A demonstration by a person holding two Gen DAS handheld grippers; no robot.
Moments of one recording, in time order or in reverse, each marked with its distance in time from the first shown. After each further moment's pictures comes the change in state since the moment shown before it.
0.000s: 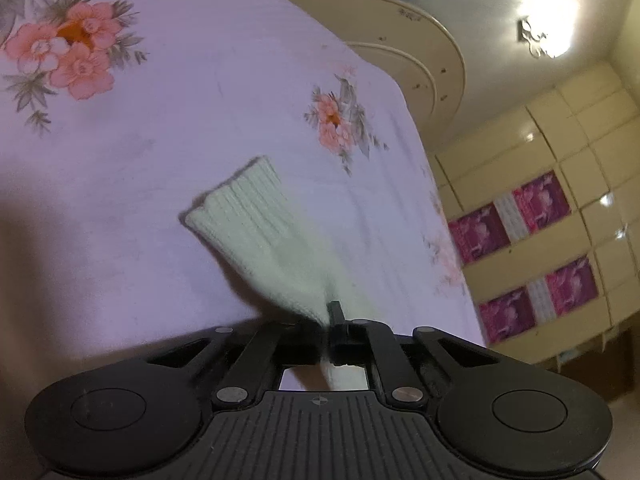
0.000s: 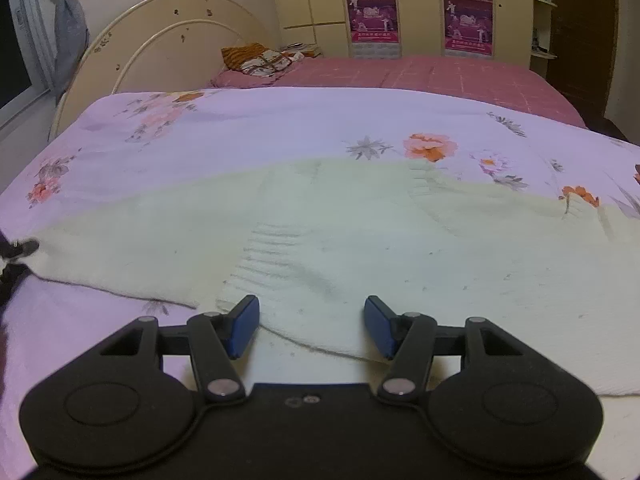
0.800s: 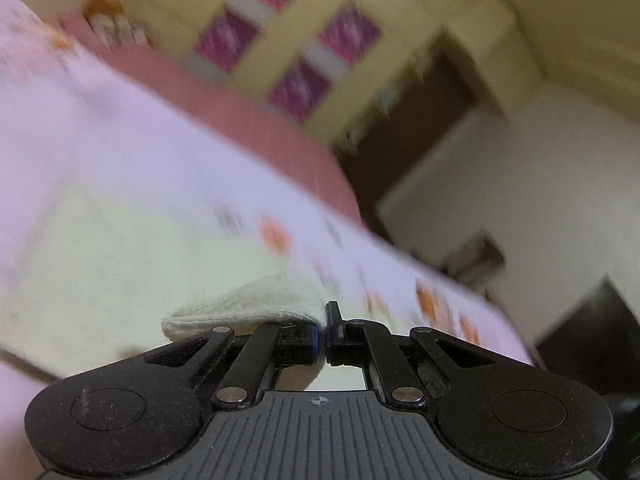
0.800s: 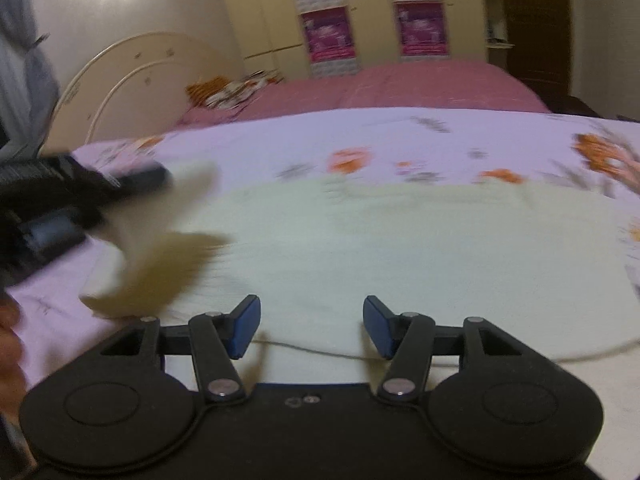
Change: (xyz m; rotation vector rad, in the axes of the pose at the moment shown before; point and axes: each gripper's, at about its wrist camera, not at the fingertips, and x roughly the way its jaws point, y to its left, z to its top) left arm 0.010 -0.238 -0.234 0.689 0.531 -0.518; right arm -0.057 -0.073 -0.018 0.162 -0.079 -0.046
